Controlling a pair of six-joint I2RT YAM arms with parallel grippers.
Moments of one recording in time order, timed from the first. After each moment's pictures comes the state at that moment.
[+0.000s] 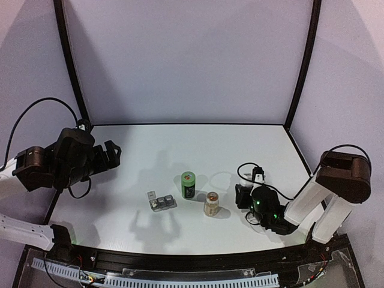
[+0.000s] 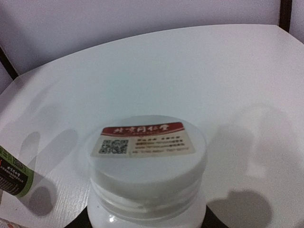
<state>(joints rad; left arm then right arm) -1.00 0.92 0.97 -0.73 -0.72 -0.90 0.95 1.67 0.23 1.04 0.69 0.53</state>
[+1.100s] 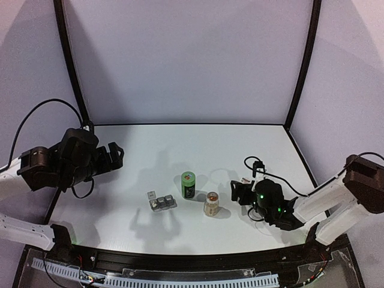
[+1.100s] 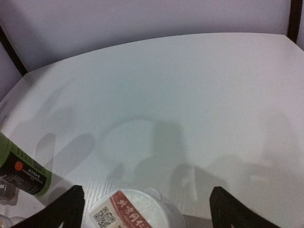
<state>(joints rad) -0.97 0.94 0.95 -0.70 -0.68 -0.87 0.95 1.45 0.26 0.79 0.65 0.51</state>
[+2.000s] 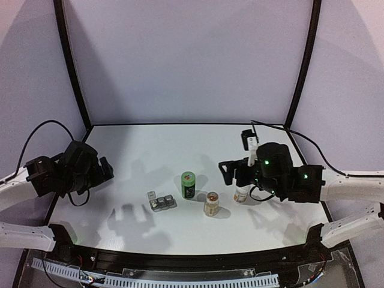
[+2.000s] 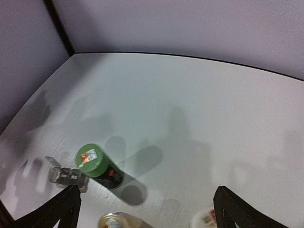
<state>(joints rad) -0.77 0.89 0.77 -0.76 -0.51 -1.04 1.05 1.11 0.74 -0.07 0.52 0.42</state>
